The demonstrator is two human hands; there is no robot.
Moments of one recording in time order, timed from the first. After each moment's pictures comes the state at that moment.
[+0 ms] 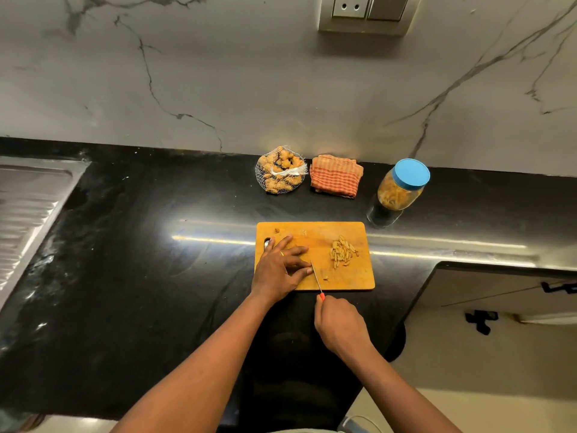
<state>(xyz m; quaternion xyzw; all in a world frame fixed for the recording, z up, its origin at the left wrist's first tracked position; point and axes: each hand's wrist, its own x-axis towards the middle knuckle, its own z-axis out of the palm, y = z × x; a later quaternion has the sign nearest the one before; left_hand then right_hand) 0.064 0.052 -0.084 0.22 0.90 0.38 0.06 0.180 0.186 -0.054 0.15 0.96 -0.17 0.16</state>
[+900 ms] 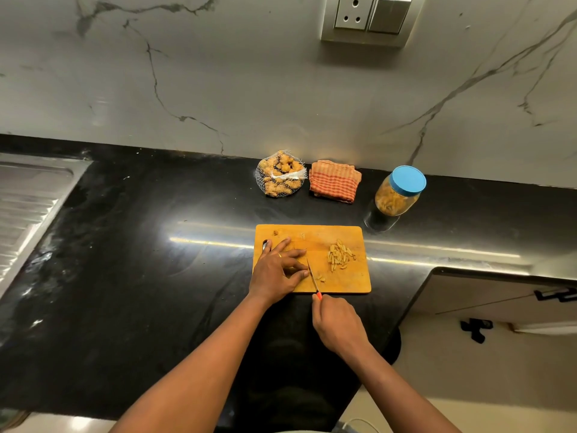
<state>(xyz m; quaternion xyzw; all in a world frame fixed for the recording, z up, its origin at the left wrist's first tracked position) 0.066 0.051 -0.082 0.22 0.89 0.39 0.06 0.179 0.192 -0.054 0.12 0.96 -0.21 0.14</state>
